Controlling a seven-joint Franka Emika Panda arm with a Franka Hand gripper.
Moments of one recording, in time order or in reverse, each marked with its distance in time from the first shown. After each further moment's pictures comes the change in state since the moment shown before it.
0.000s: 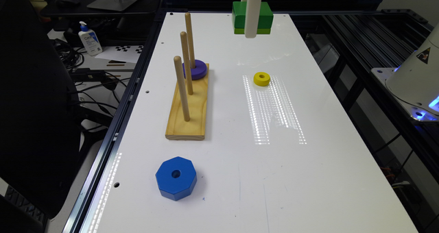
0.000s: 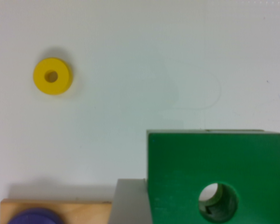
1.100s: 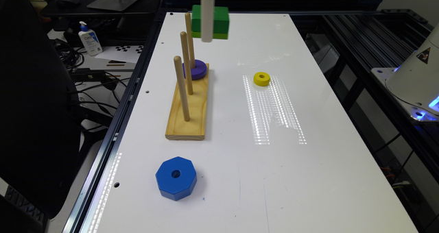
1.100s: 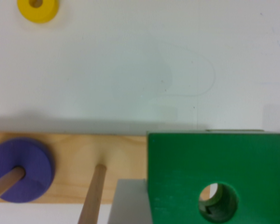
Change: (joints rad) arm -0.011 0.213 0.006 0.231 -0.017 0.027 0.000
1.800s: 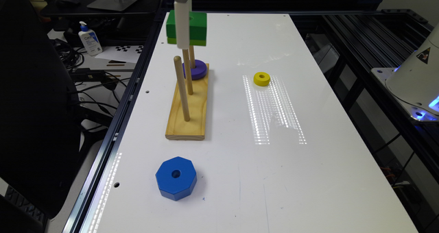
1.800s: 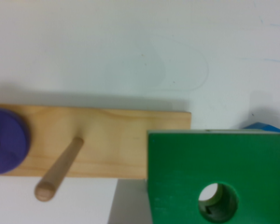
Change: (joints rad) arm 0.014 0.089 0.026 0.114 -0.009 -0.006 0.030
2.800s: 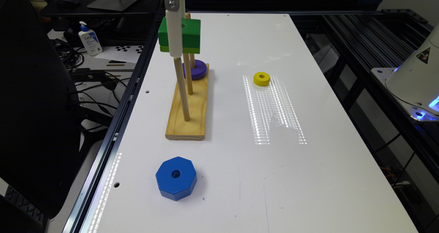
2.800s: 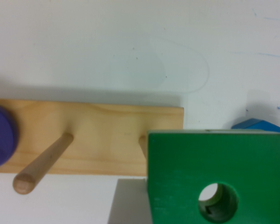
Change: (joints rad) arm 0.002 0.029 0.008 0.022 -0.006 -0.003 0.010
